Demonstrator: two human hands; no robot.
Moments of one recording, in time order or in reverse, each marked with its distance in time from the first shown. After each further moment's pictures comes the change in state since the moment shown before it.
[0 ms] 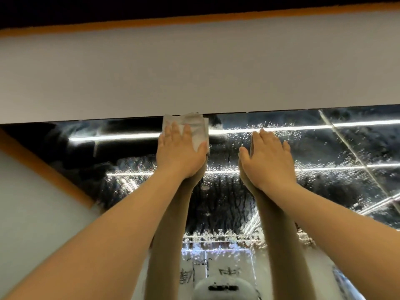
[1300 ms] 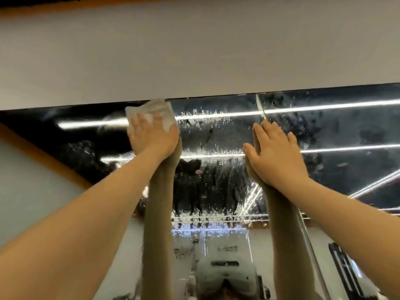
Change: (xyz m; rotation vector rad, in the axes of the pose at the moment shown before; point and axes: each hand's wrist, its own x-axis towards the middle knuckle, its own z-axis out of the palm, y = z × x) left_hand -0.009 0.118 0.013 0.023 0.049 -0.300; right_hand -0.017 0.173 -0.042 -0.032 -0.061 -0.067
